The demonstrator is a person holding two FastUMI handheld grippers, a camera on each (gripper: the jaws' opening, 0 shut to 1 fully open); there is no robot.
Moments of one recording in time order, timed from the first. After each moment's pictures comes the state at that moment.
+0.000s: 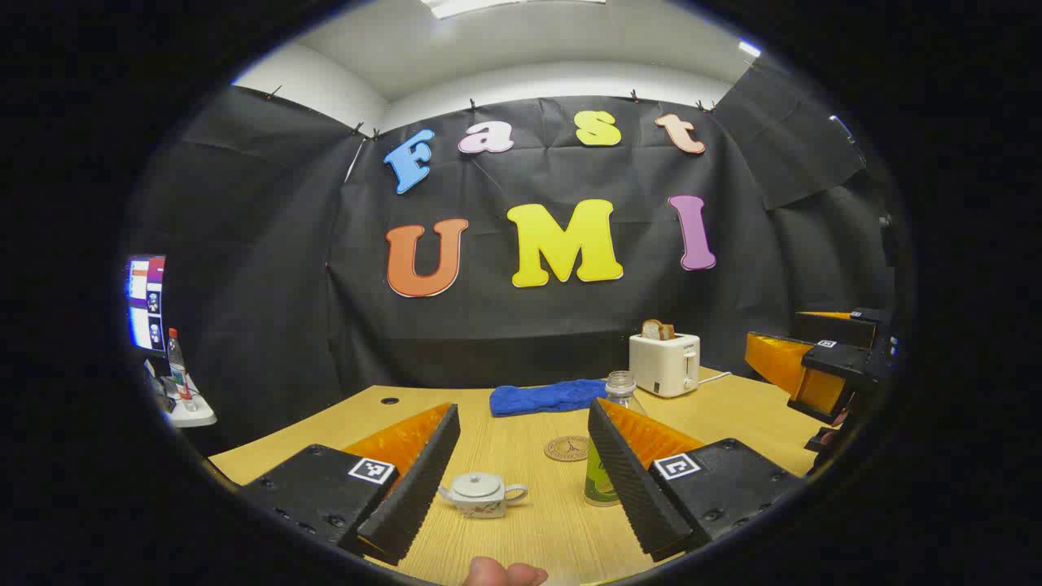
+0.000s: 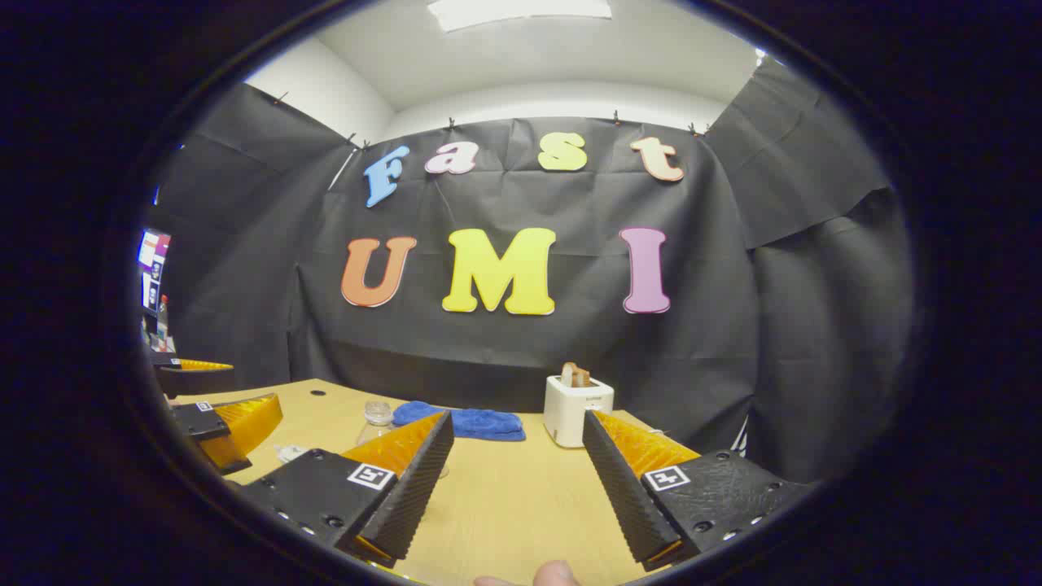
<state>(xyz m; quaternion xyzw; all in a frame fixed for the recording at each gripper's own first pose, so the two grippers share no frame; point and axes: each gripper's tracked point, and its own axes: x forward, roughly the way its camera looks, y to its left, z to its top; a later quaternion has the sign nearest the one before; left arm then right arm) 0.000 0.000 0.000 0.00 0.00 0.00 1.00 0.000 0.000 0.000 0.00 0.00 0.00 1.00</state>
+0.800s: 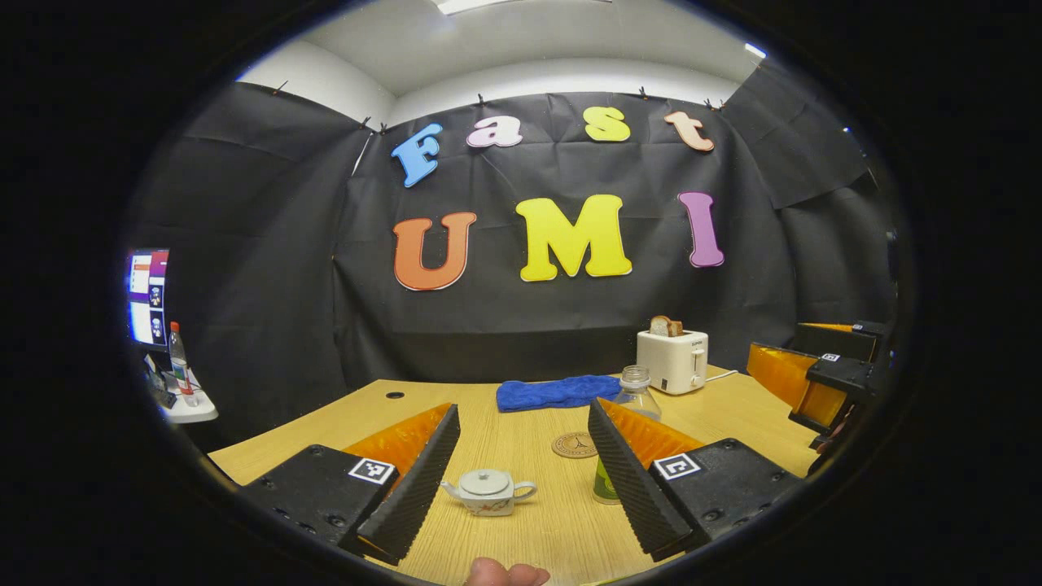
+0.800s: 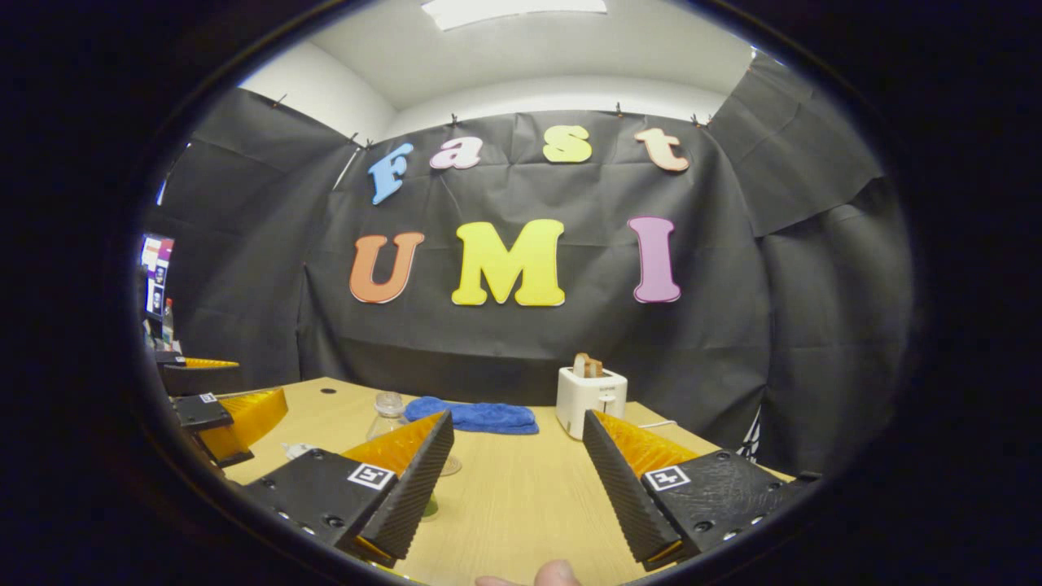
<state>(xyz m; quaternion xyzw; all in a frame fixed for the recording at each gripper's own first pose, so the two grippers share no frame) 0.004 0.007 -0.010 -0.01 0.01 0.01 1.00 0.000 0.004 -0.017 0.01 0.01 0.01 1.00</state>
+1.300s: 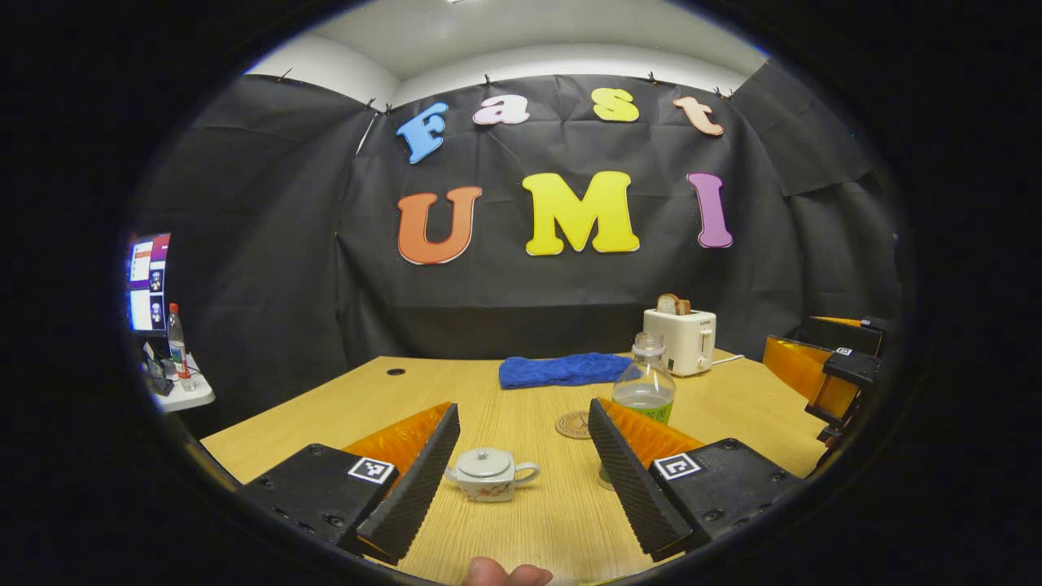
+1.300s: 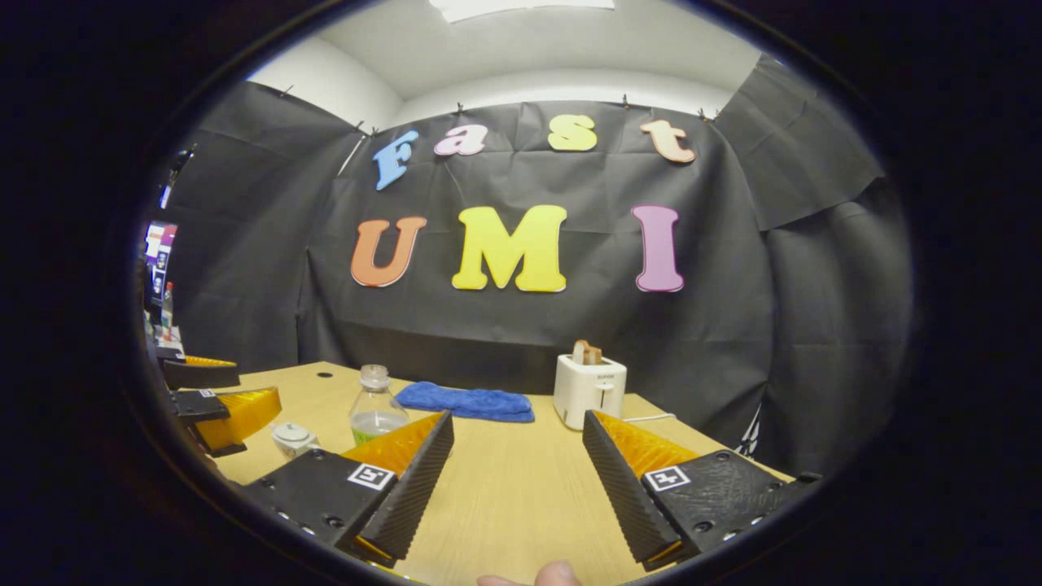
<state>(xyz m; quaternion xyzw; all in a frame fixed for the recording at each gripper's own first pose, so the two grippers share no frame) 0.009 0.008 -0.054 -0.02 0.07 0.02 1.00 0.011 -0.007 -0.047 0.00 0.04 0.02 1.00</state>
